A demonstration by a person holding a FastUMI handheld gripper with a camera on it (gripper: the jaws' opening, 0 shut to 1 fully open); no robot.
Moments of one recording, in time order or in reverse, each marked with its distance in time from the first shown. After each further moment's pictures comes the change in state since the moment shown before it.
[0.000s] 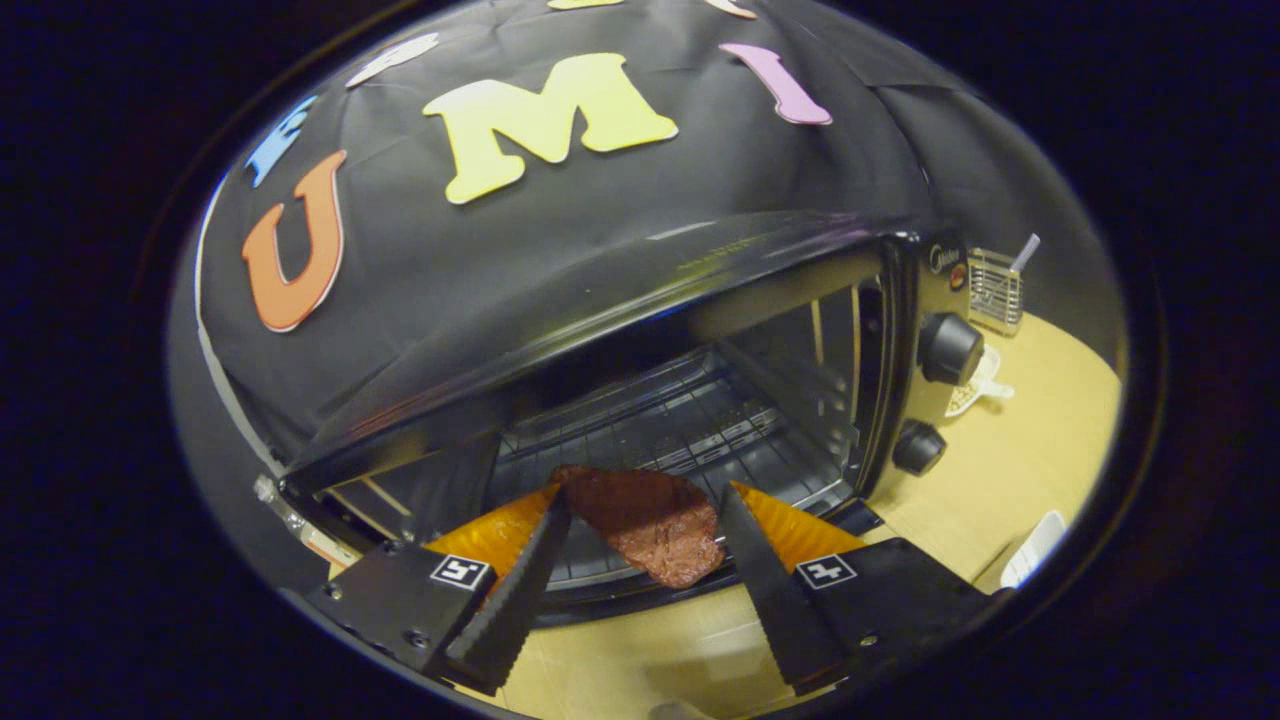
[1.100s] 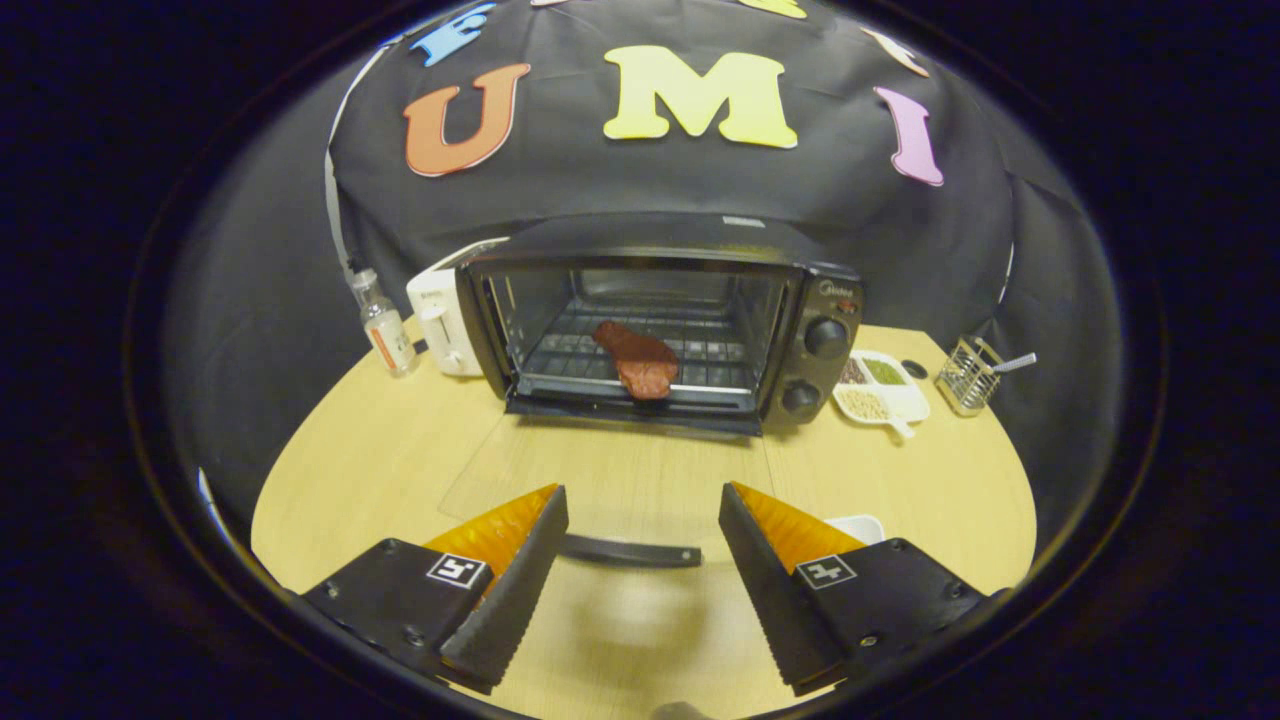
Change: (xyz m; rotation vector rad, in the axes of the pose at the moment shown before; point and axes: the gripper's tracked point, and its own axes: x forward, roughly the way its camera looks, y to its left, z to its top) arm -0.176 -0.066 -0.062 -0.448 0.249 0.089
